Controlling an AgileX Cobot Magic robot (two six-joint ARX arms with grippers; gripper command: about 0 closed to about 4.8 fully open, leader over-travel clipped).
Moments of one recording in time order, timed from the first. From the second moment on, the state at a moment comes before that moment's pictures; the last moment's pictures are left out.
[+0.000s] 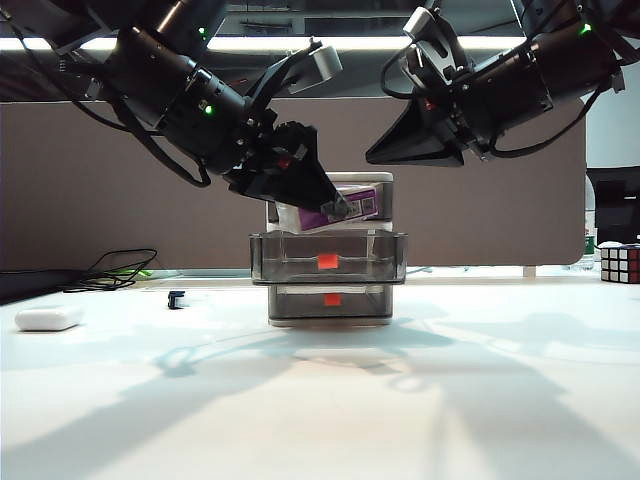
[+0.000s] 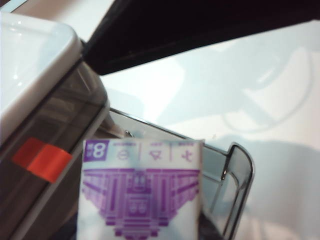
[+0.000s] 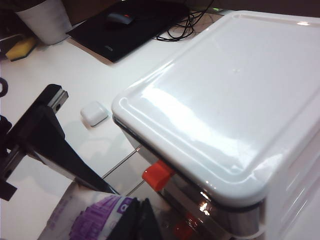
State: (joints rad) left arm -0.57 1.63 0.98 0.12 0.38 0.41; right arm 0.31 1.57 0.95 0.27 -0.60 0.05
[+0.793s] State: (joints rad) left arm -0.57 1.65 0.98 0.17 0.36 0.41; right arm 0.31 1.57 0.95 0.27 -0.60 0.04
